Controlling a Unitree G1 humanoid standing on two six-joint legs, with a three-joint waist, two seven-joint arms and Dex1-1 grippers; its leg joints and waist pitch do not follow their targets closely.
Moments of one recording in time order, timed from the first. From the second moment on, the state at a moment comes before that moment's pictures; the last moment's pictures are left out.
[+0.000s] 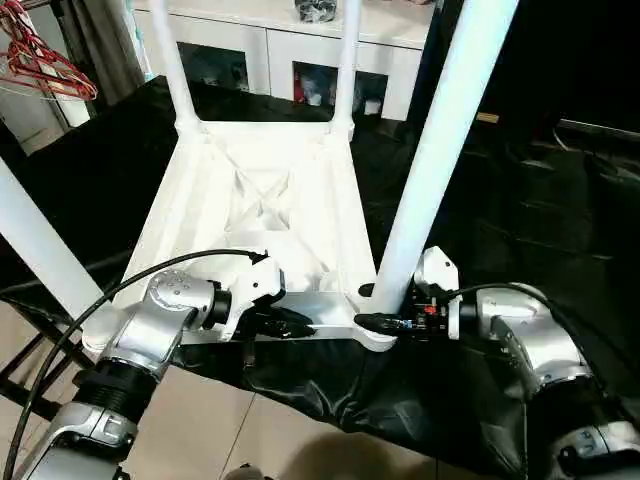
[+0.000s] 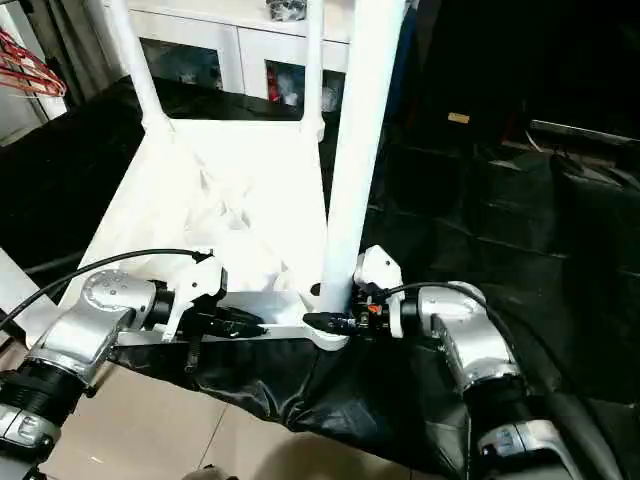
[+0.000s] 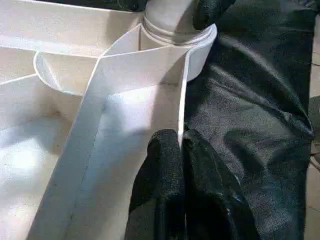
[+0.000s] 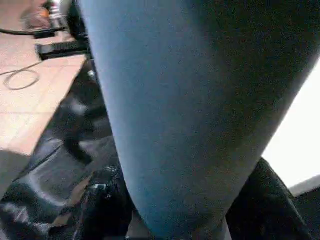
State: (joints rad) left arm -0.46 0.40 -0.24 0.46 -0.01 0.12 -1.24; right arm -0.40 -0.30 0.16 0.46 0.13 0.06 1.12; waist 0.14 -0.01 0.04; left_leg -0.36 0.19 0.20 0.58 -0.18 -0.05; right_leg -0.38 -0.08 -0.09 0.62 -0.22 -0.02
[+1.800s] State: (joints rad) left arm -0.50 0.41 -0.27 0.50 -0.01 0.10 -1.32; right arm -0.40 -0.32 0.17 0.44 0.16 0.10 1.23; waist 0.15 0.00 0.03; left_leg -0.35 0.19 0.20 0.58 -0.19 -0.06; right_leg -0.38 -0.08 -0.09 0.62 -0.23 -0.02
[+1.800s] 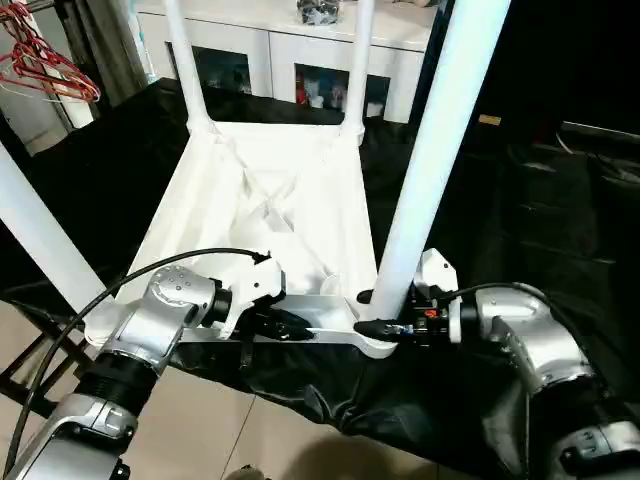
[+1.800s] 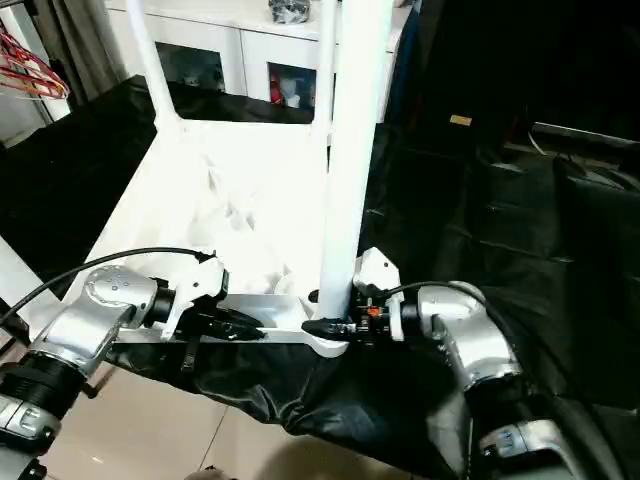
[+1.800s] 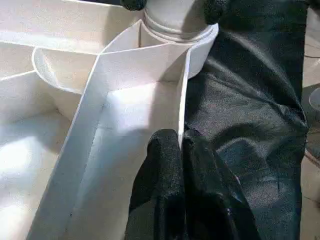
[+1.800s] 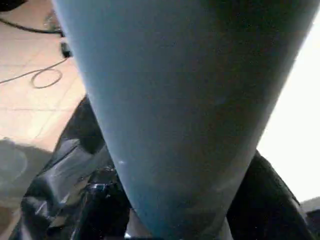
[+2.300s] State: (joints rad) left arm -0.44 0.28 -0.22 0.42 0.05 0.24 -0.97; right arm -0.43 -0.08 0.06 0.58 0.04 0.03 0.54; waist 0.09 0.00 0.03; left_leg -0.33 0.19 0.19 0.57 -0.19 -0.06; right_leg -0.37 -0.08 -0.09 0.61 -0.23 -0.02
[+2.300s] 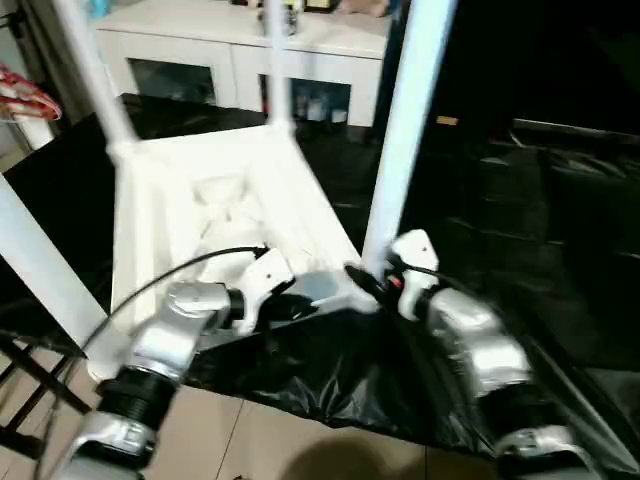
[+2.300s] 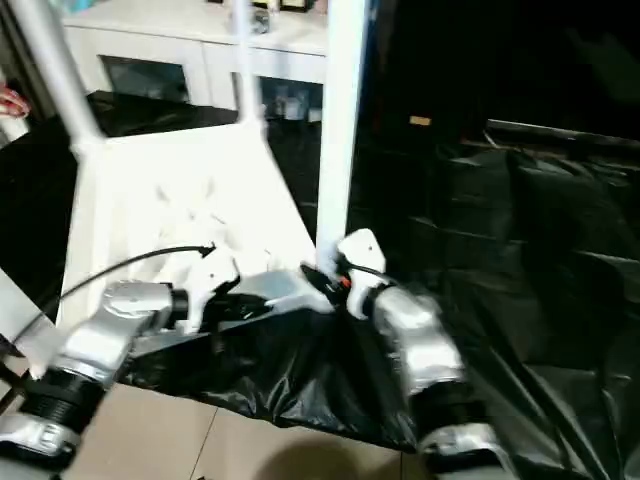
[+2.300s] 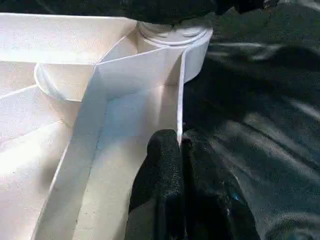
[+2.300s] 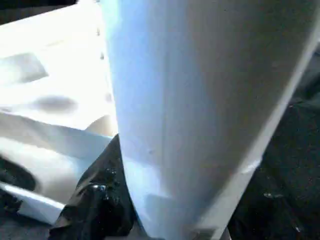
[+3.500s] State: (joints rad) left arm -0.51 0.38 -0.28 0.53 -0.03 0.09 -1.34; right arm -0.40 -0.37 0.17 0.44 0.18 0.10 1.29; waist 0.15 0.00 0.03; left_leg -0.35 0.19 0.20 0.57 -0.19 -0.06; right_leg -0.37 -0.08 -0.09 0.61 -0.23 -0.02
